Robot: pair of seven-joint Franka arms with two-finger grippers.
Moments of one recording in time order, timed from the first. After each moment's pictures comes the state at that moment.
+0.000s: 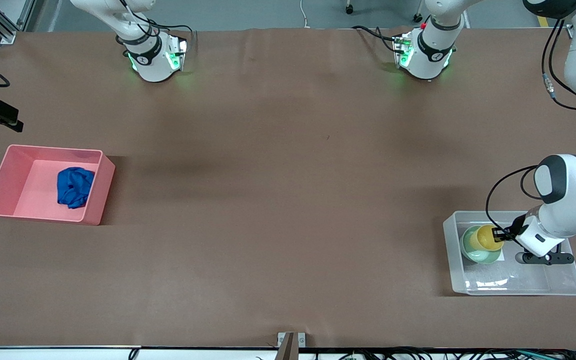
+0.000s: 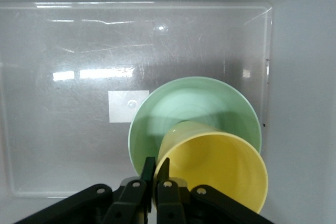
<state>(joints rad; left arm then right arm) 0.47 0.71 -0.42 -1.57 0.31 2.25 -0.03 -0.03 0.05 -0.03 -1.42 -0.05 1.40 -0.09</state>
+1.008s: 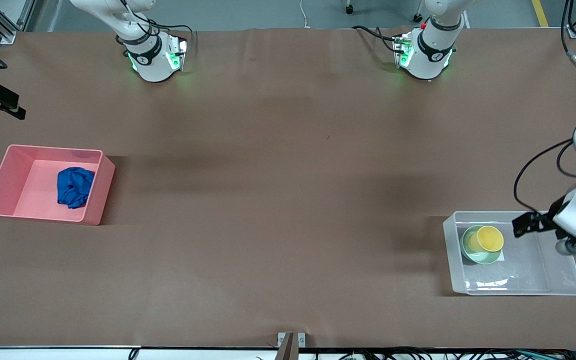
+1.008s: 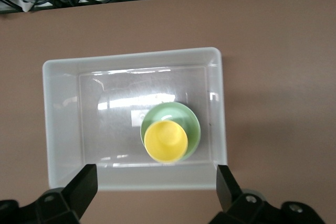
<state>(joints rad) 0.47 0.39 -0.54 -1.47 0.25 1.96 -0.04 -0.03 0.02 -0.03 -1.40 0.01 1.37 -0.09</state>
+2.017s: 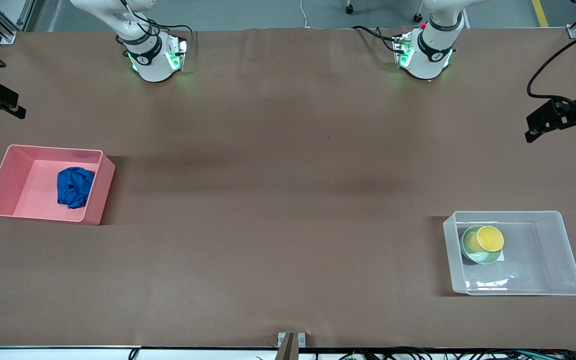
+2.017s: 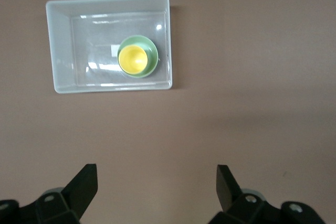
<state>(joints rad) 0.18 0.07 -0.27 -1.39 0.04 1.49 -0.04 -0.03 0.02 -0.04 -1.40 0.01 1.36 -0.09</state>
